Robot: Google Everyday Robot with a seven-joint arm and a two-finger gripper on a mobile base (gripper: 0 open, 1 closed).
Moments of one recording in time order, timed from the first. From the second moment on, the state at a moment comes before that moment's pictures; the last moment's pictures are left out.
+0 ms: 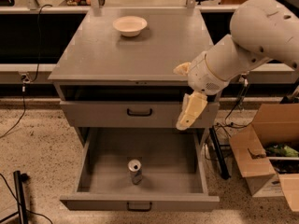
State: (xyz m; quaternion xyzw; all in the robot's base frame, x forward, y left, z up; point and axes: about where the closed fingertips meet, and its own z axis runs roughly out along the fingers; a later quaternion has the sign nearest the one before) arm 0.535 -0.082 0.847 -0.68 0.68 0.10 0.27
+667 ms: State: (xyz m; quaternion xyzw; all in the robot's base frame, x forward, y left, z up) arm 0.519 -0.053 0.769 -0.65 0.67 0.16 0.33
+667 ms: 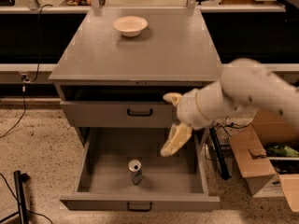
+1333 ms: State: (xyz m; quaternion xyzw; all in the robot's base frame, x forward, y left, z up) arm 0.514 -0.017 0.733 -0.64 0.61 0.17 0.44
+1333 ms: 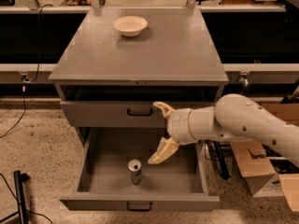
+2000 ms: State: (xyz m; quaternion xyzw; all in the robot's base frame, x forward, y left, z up) arm 0.516 -0.015 0.635 -0.62 0.63 0.18 0.43
